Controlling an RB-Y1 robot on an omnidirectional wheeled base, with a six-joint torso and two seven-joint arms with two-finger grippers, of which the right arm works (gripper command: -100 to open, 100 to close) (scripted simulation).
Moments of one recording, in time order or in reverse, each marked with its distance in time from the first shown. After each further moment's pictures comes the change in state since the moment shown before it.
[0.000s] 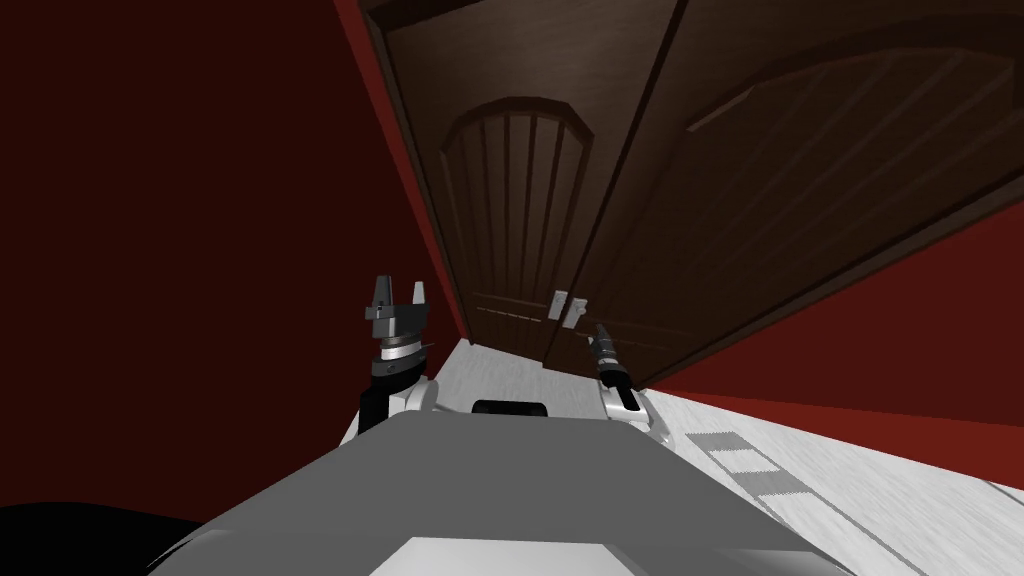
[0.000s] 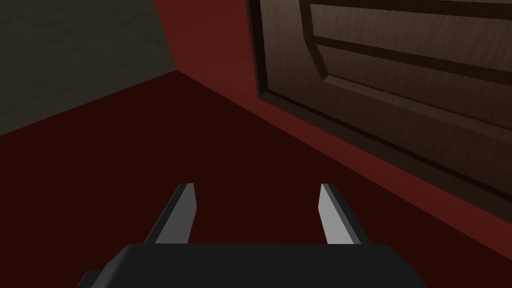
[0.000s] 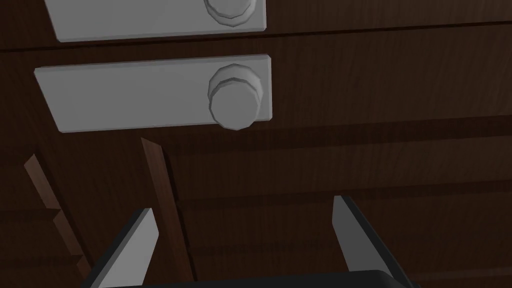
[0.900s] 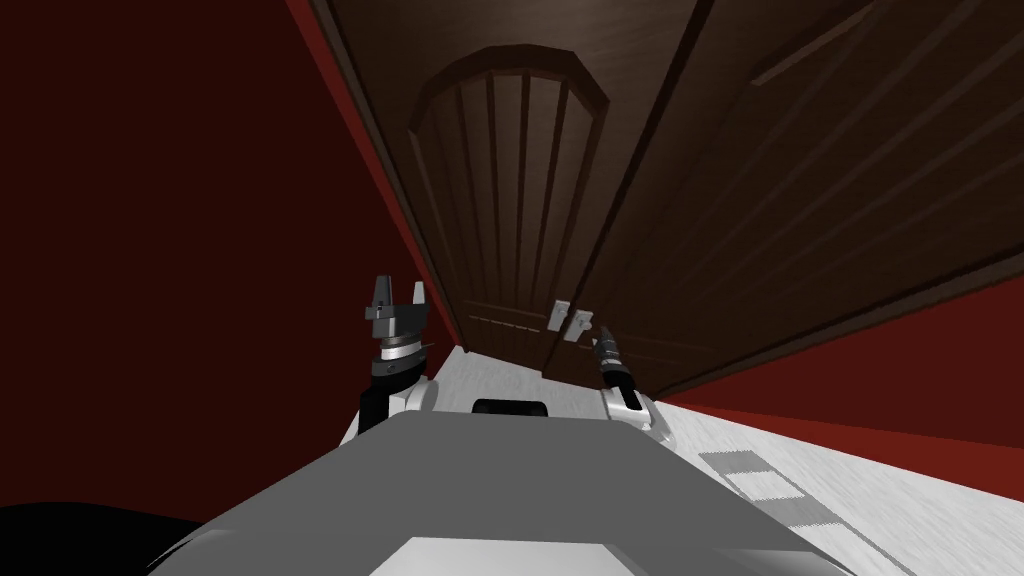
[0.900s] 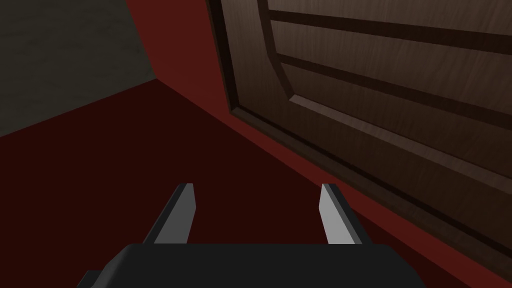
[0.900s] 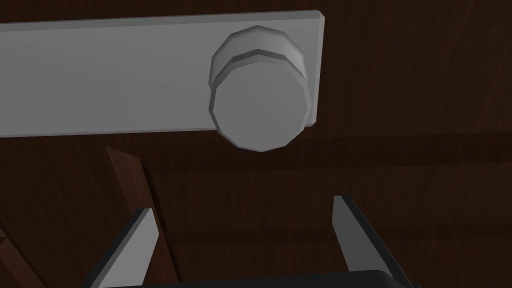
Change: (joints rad) arm -0.027 0.003 -0.046 0.058 -0.009 -0.003 0.027
